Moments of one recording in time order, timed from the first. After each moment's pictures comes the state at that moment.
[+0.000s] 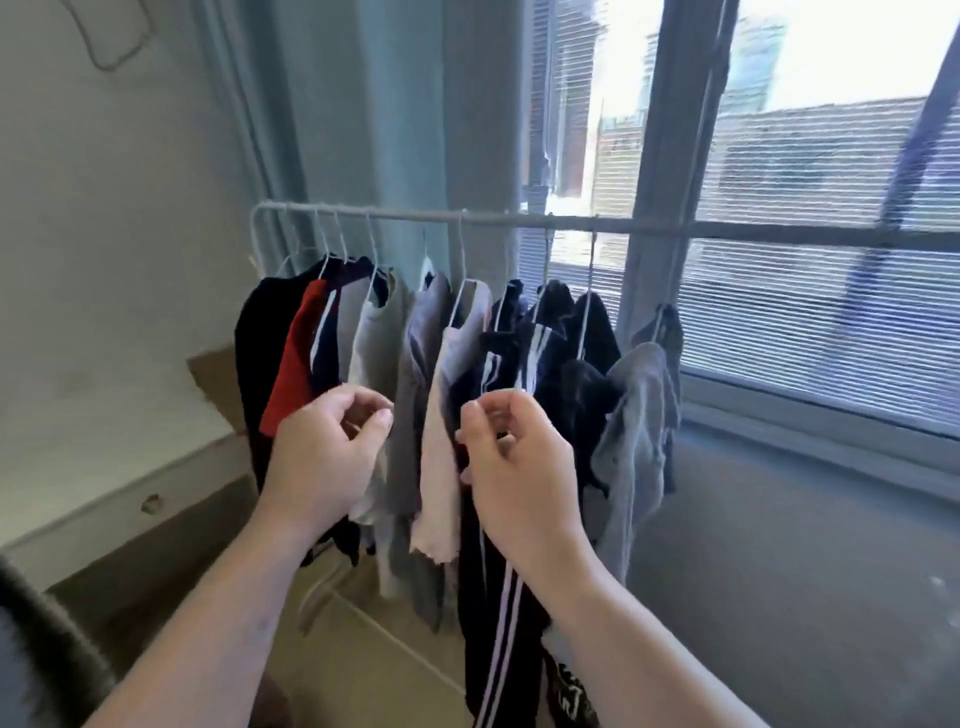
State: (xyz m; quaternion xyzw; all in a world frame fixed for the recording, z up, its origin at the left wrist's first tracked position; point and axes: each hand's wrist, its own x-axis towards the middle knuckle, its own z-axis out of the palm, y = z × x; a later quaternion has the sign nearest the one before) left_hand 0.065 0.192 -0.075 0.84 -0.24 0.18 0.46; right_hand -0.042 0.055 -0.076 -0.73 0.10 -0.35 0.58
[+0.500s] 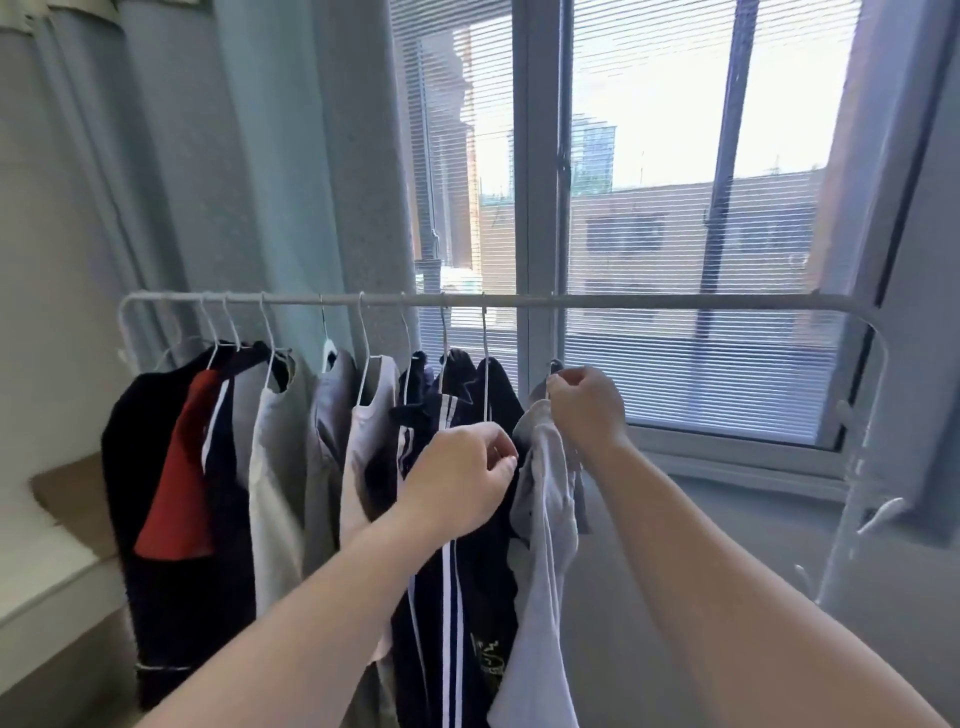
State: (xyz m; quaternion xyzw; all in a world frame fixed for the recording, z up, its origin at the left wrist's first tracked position) left_hand 0.037 0.037 -0.047 0.79 -0.50 0.08 0.34; right_hand -0.027 -0.125 -0.024 -0.73 0.36 -0.41 0.41
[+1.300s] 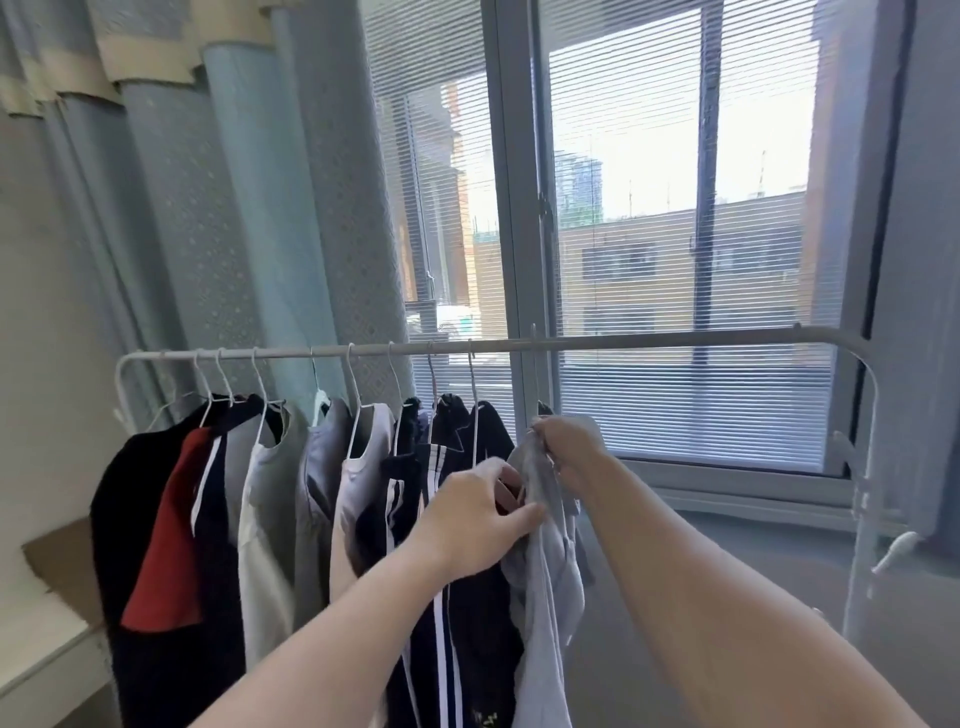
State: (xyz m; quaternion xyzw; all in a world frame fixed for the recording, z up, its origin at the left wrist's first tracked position) left_hand 0.037 0.008 -0.038 0.79 -0.51 -0.01 0.34; right_hand 0.011 -0.177 -0.031 -0.57 0.35 -0.33 0.67
